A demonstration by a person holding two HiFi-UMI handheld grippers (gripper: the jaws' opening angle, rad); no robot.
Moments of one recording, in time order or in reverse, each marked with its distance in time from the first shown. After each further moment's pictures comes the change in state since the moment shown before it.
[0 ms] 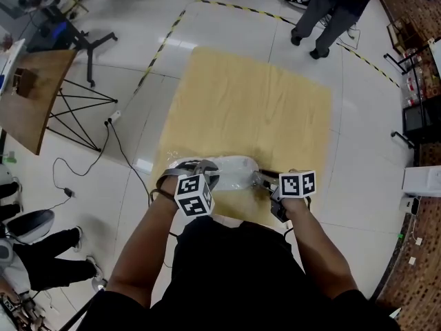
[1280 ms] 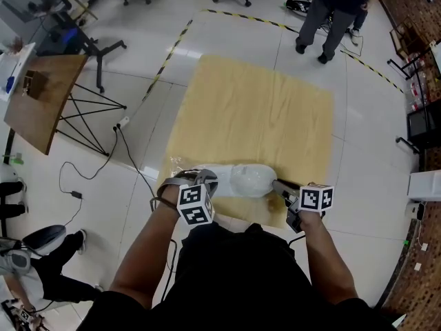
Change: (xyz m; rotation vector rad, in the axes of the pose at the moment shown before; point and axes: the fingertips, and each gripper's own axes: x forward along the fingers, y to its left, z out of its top) left arm -0.019 -0.016 -0.019 0.033 0.073 0.051; right arm -0.052 -0.013 -0.010 0.004 -0.118 -0.006
